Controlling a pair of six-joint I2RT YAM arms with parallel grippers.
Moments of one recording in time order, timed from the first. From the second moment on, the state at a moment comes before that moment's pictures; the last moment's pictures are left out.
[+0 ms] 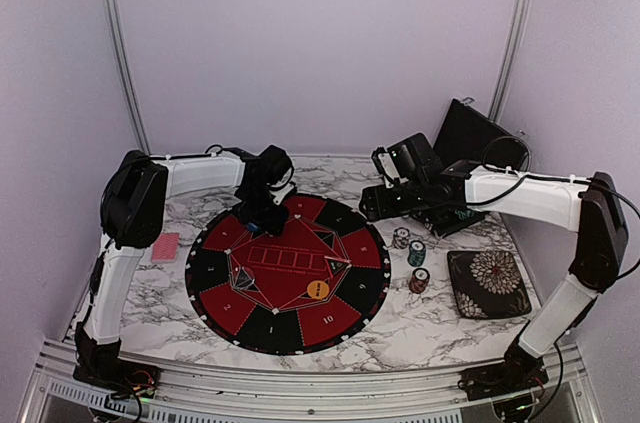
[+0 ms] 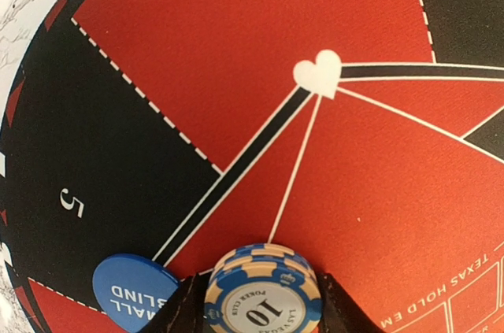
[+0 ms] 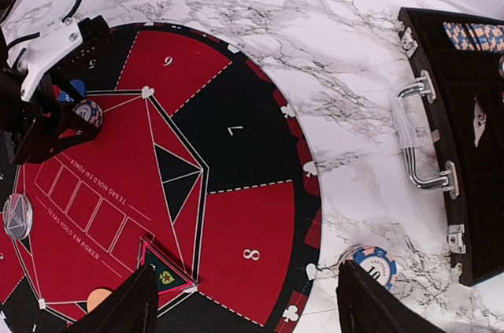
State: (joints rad) left arm -0.62 2.32 1.88 -0.84 -0.04 -0.02; right arm 0.66 1.62 1.20 -0.38 0.11 0.31
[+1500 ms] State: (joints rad) left arm -0.64 2.29 1.82 -0.83 -0.05 -0.17; right arm 0.66 1.62 1.17 -0.37 0.11 0.31
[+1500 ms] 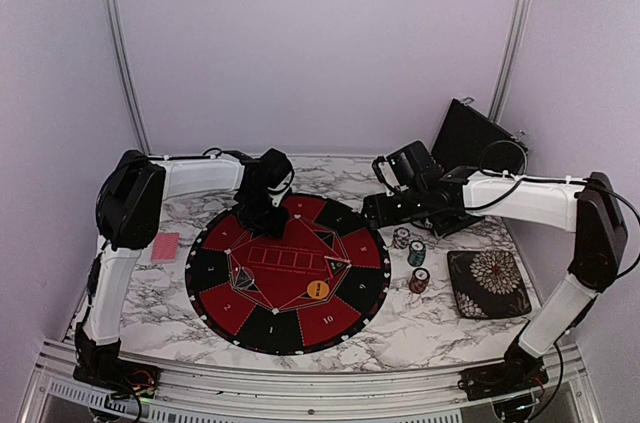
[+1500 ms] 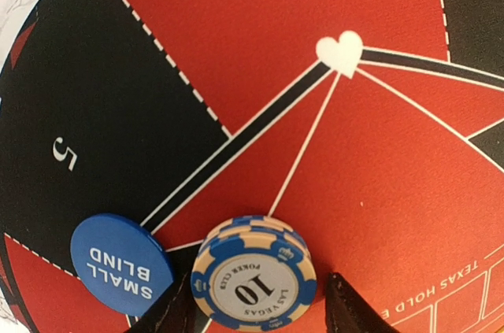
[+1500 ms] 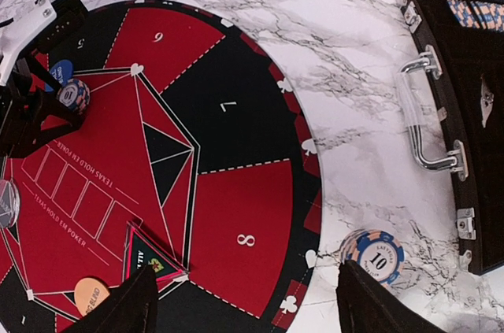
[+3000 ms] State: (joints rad) left arm -0.72 2.27 1.76 -0.80 -0.21 -0.65; right arm 0.66 1.53 1.02 -0.30 0.07 0.28
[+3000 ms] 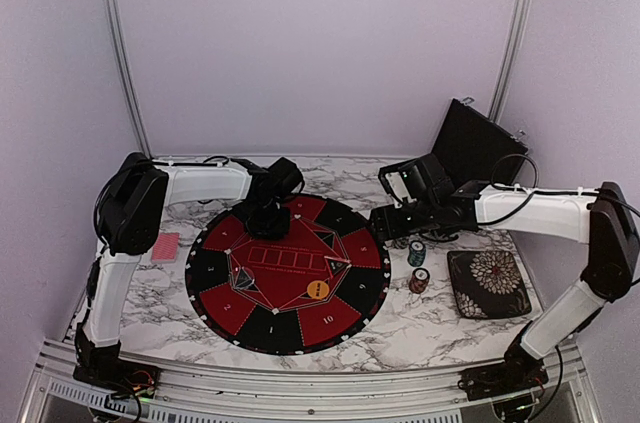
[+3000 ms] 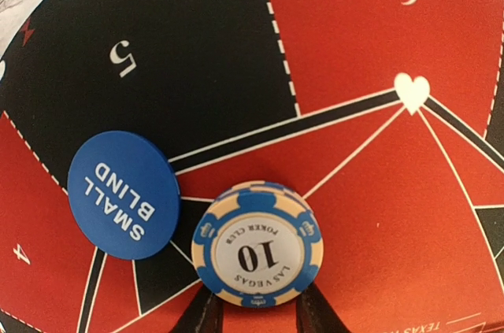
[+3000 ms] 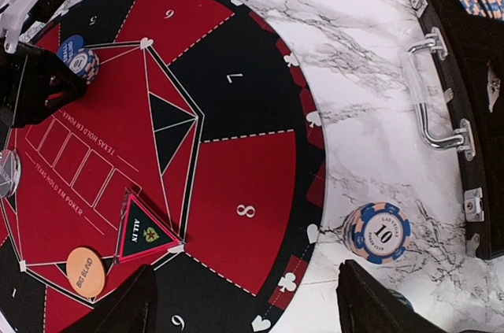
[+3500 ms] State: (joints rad) left arm -0.72 2.27 1.76 -0.79 -0.22 -0.75; right arm 0.66 1.53 1.01 -0.30 0.06 0.28
